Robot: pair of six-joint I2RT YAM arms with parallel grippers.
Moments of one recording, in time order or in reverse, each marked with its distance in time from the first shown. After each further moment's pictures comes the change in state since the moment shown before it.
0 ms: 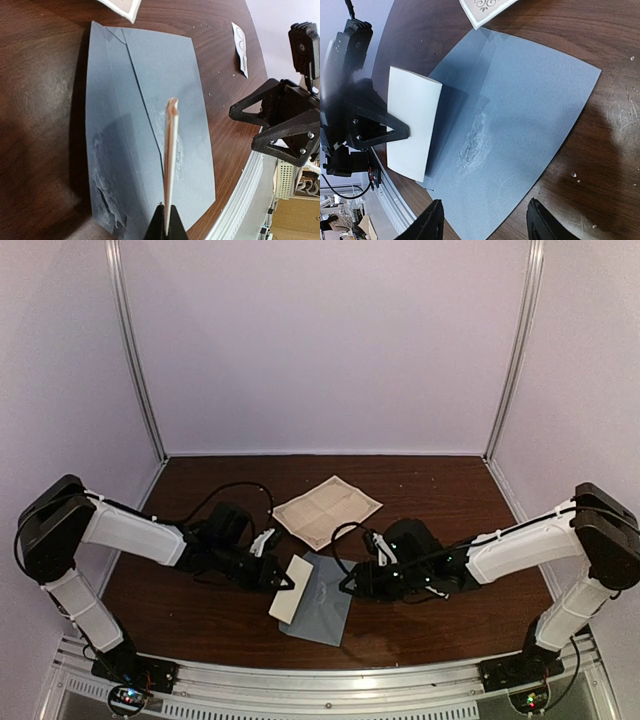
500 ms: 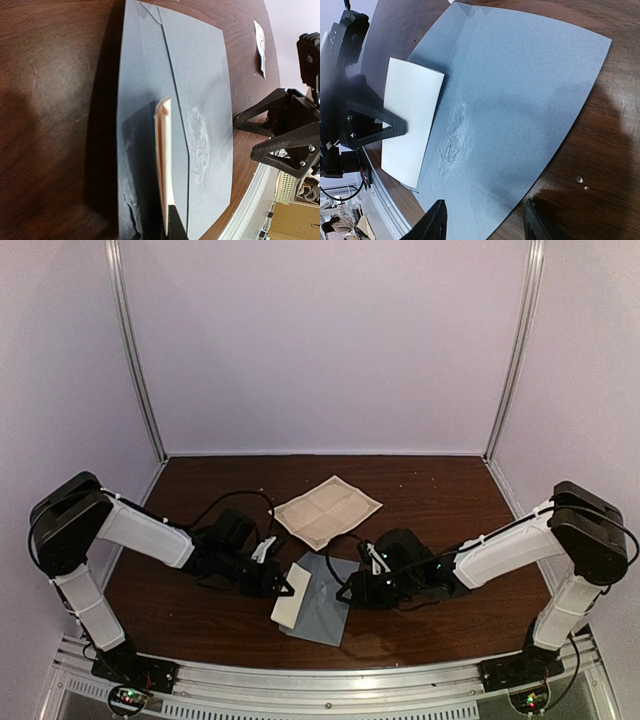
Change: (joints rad) left arm 0.000 0.085 0.000 0.029 -0.008 -0.031; right arm 0.020 0.105 0.002 0.050 -0.007 0.033
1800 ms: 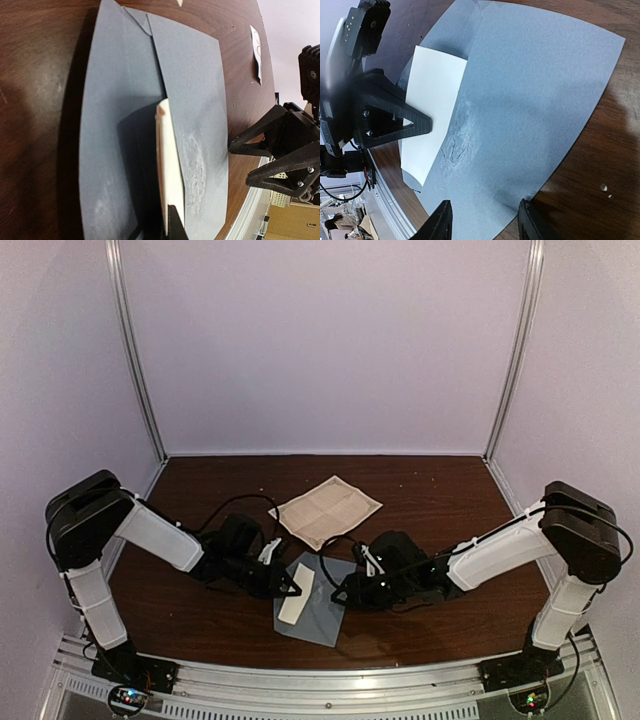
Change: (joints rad) left arm -0.010 0.096 0.001 0.150 0.021 -0.042; right arm 0.020 0.044 0.019 0.047 -0.007 0.025
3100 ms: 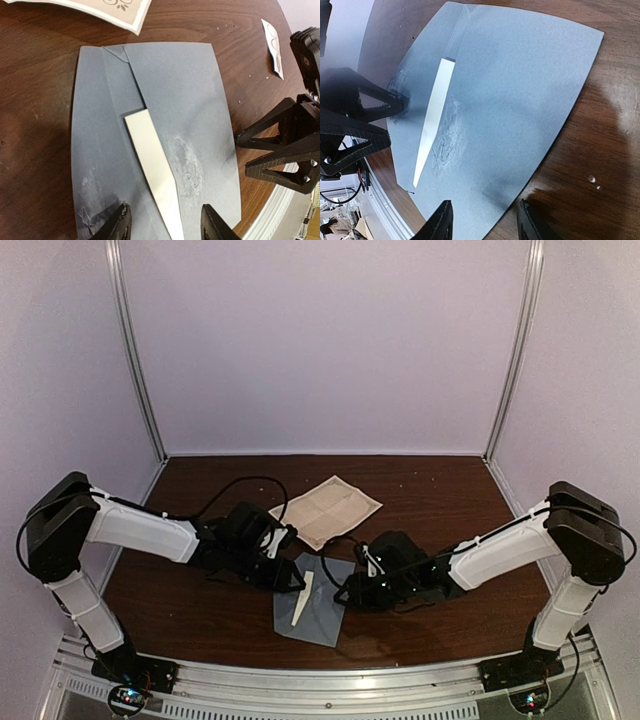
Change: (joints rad) left arm -0.091 -0.134 0.122 -0.340 -0.260 0.146; right arm 0.008 -0.018 0.007 -0.055 0.034 -0.002
